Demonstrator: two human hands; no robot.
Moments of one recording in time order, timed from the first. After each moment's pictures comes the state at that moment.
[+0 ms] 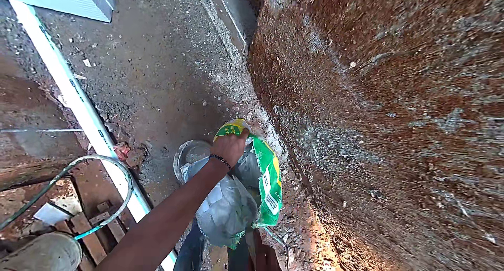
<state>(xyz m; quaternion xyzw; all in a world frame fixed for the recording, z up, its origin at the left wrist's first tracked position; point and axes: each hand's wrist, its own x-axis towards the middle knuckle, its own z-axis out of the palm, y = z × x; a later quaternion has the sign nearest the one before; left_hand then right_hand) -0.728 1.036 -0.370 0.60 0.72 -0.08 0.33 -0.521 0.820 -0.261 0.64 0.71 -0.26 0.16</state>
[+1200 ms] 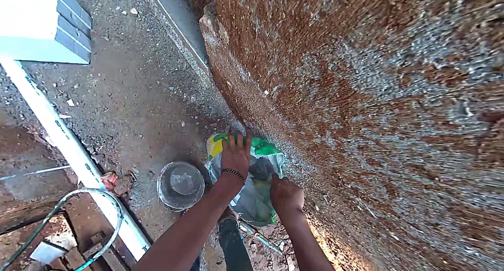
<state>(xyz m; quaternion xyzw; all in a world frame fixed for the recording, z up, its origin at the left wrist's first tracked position) -0.598 1.132 -0.335 0.64 0.68 -0.19 0.29 -0.457 1.097 -0.317 0.62 0.59 -0.24 0.46</state>
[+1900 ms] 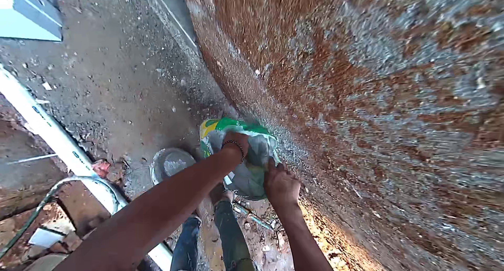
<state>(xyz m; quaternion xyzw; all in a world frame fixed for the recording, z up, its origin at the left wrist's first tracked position) -0.584 1.154 -0.326 0.61 0.58 -0.28 0.46 -0.443 1.079 -0.304 0.65 0.62 -0.23 0.37</state>
